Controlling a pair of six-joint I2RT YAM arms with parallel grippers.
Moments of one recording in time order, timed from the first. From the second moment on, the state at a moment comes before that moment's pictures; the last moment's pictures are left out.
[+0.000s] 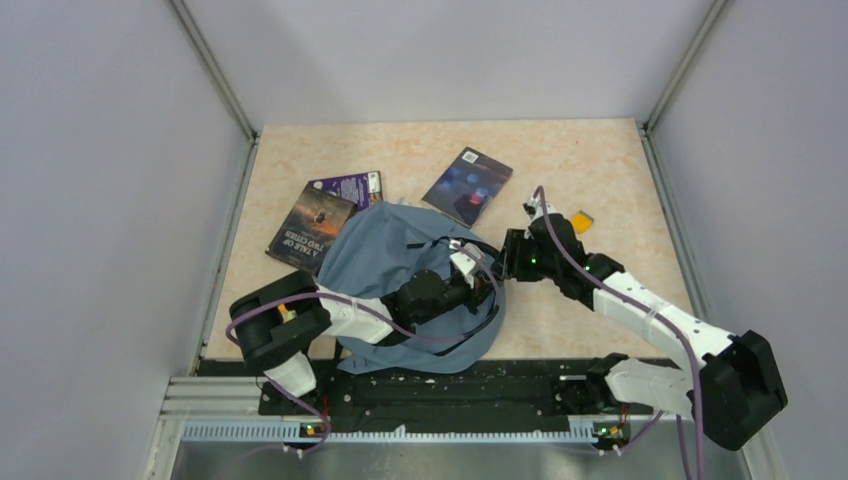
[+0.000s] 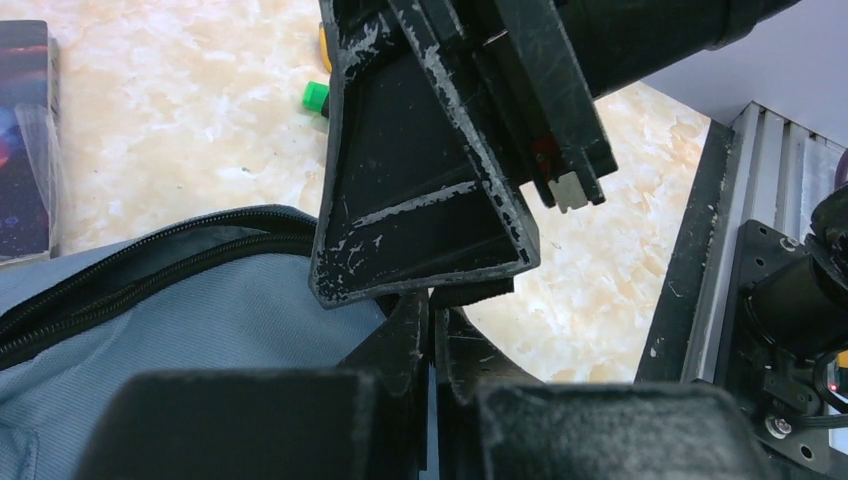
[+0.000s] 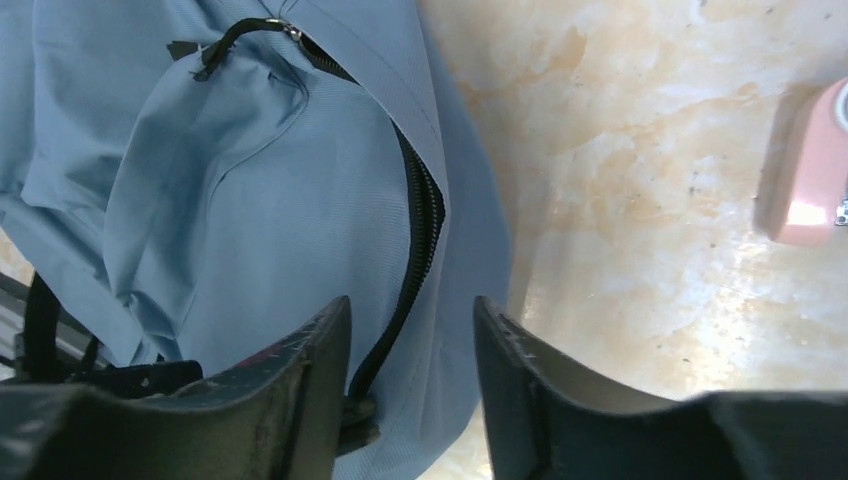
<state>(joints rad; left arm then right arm) -1.09 1.64 0.60 0.99 -0.03 -0.22 0.58 1.10 0.71 -0.32 -0.02 0.56</state>
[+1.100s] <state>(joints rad) -1.11 1.51 0.58 0.79 -0.03 -0.19 0.58 1.21 0.71 -0.22 0.03 0.55</state>
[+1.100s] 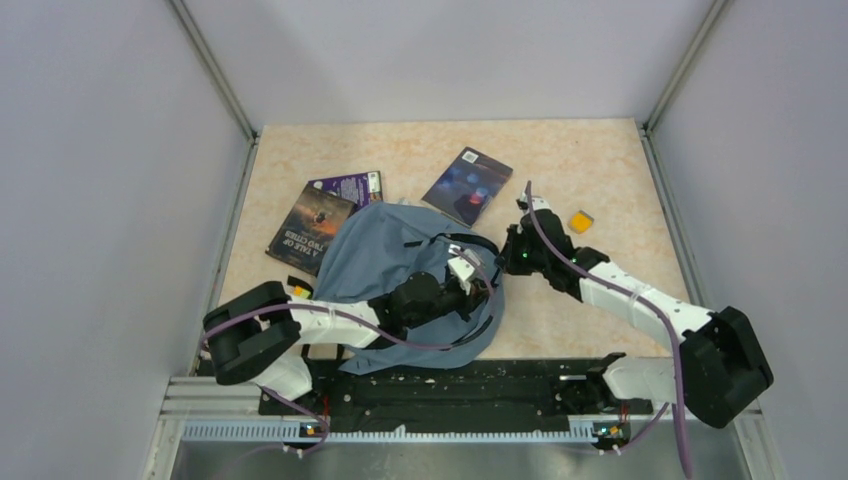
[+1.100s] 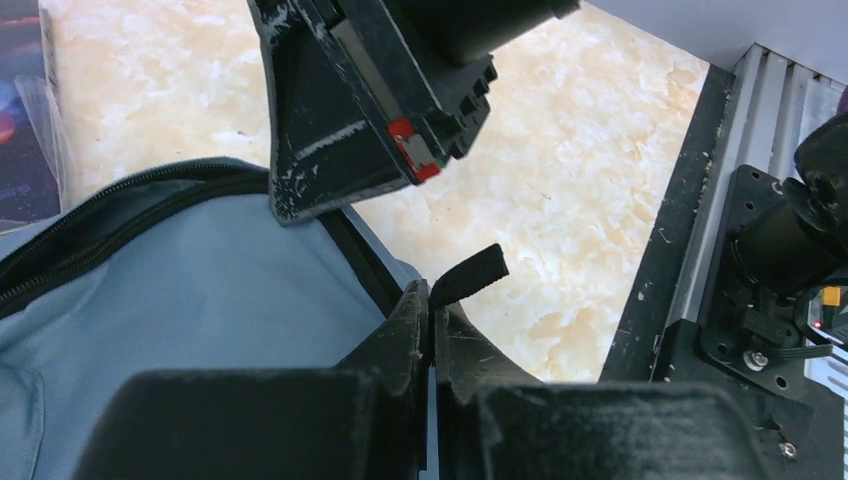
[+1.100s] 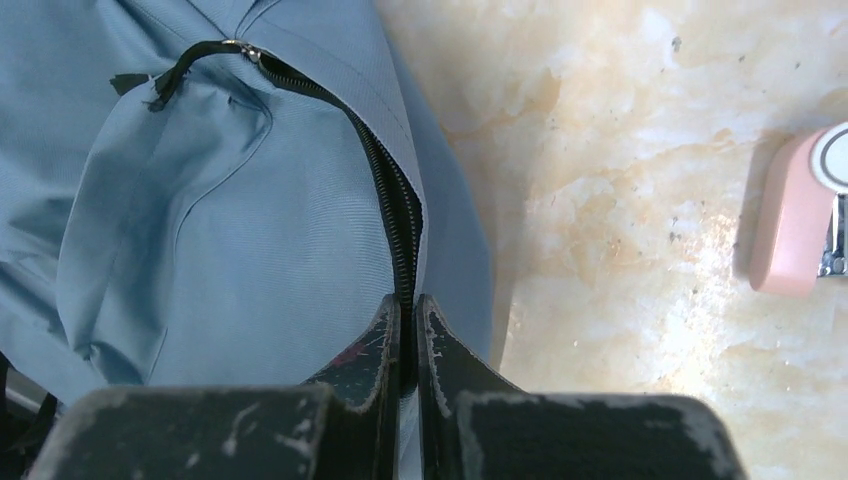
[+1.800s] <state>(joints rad) -1.16 1.33 0.51 0.64 -0.06 -0.26 0.58 1.30 0.82 -0.23 0.13 0.47</state>
